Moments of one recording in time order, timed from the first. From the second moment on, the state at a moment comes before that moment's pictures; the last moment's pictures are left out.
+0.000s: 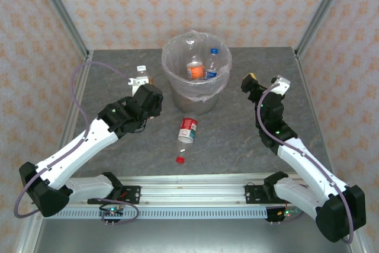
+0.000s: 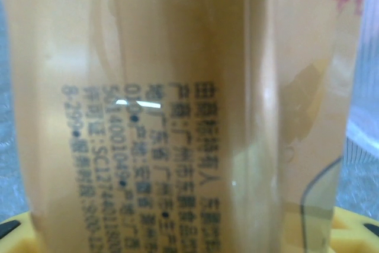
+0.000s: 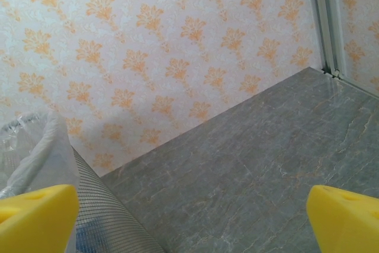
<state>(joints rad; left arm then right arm) -0.67 1.16 1.18 -0.86 -0.58 -0.64 0.40 0.93 0.65 0.16 0.54 0.52</state>
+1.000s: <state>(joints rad) -0.64 1.58 1.76 -0.55 -0.38 -0.33 0.40 0.82 0.62 0.13 0.51 0.53</state>
